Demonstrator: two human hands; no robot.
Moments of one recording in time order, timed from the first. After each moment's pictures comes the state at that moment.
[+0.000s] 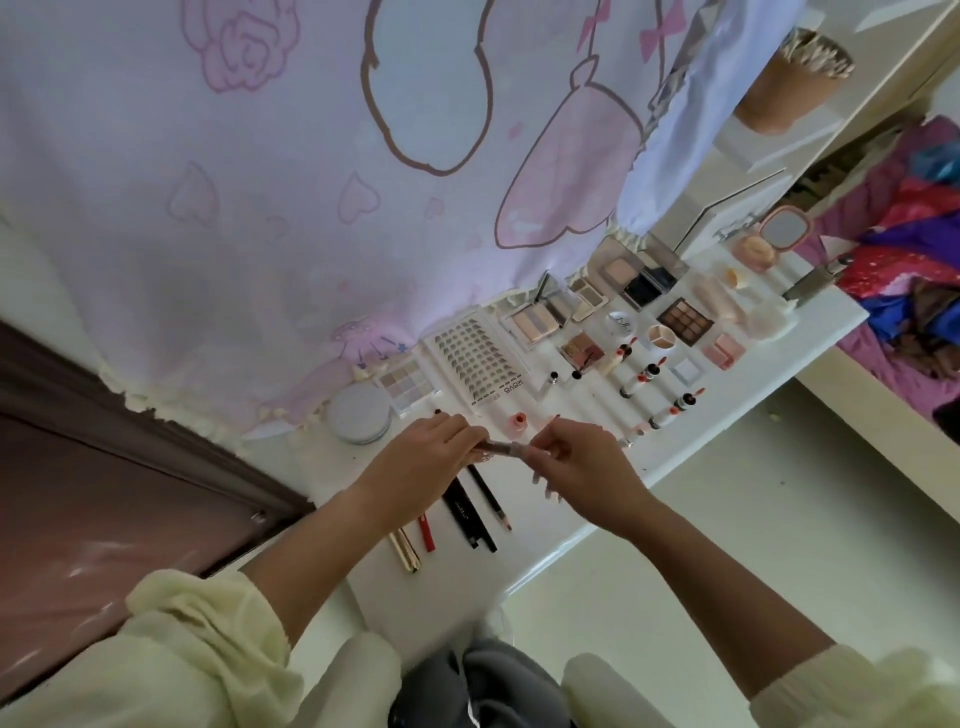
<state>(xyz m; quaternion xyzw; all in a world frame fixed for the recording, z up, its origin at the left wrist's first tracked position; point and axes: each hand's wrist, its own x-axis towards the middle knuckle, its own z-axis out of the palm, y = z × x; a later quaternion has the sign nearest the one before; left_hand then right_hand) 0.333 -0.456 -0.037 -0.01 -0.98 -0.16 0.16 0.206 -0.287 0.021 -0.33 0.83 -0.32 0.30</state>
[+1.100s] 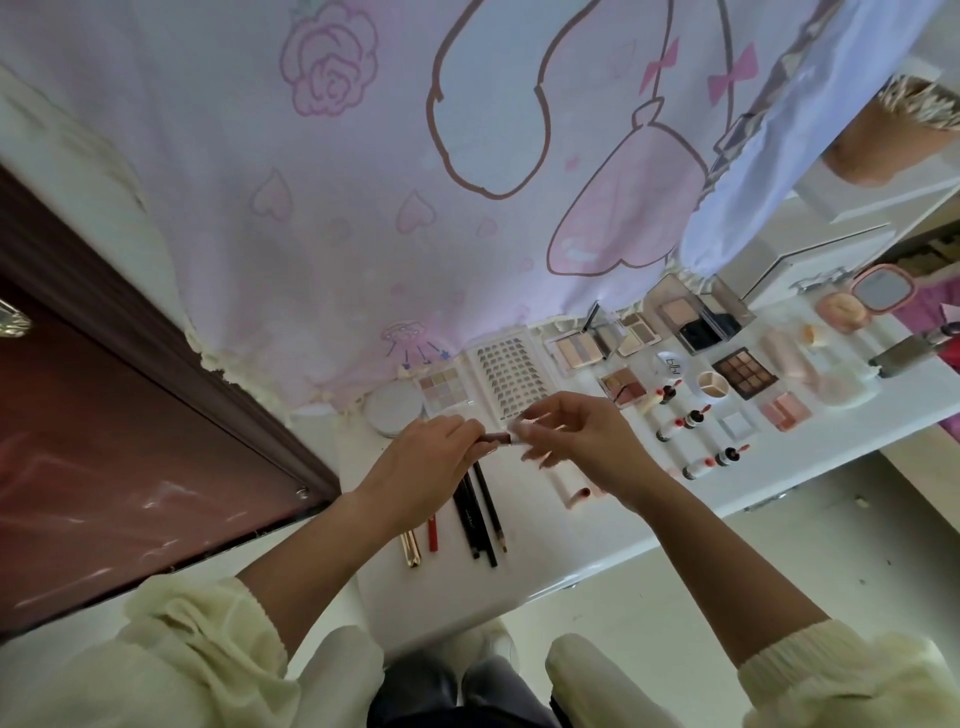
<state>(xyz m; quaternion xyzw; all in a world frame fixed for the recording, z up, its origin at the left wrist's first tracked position) 0.342 -0.430 0.000 0.21 -0.96 -0.15 0.10 0.165 -0.314 0.035 -0.36 0.68 -0.46 0.44</state>
